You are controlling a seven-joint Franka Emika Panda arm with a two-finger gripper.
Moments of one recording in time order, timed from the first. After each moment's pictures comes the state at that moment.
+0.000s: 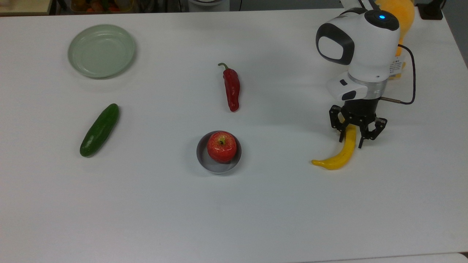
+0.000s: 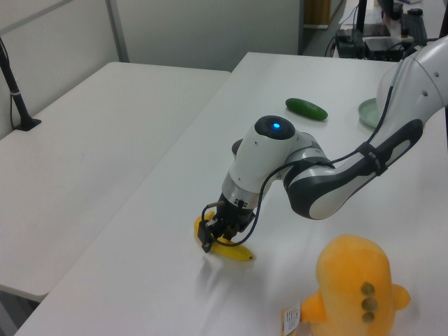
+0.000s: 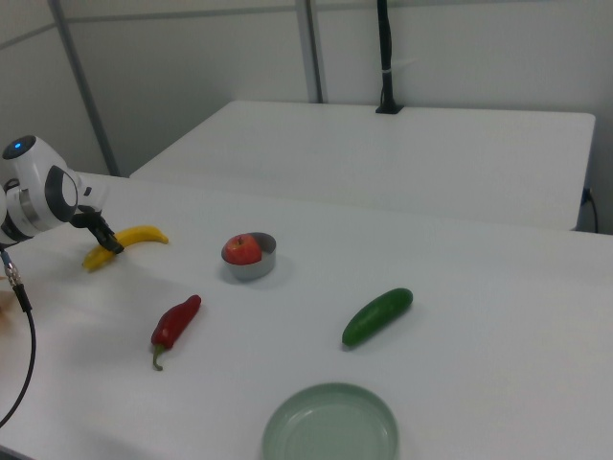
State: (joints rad) arm 0.68 0.80 -0.06 -1.31 -0.19 2.50 1.23
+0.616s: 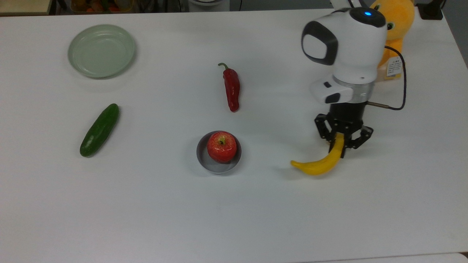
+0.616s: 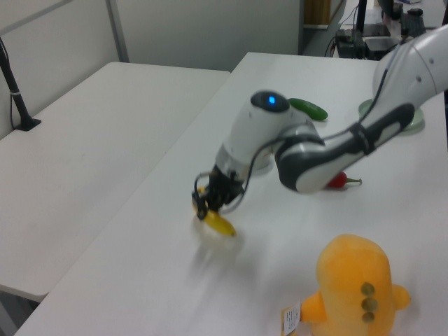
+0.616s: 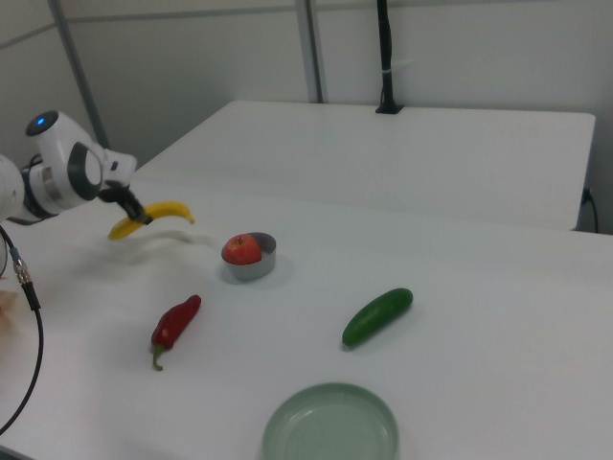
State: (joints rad) arm 0.60 0.76 -0.09 -1.29 -0.20 2.51 1.17
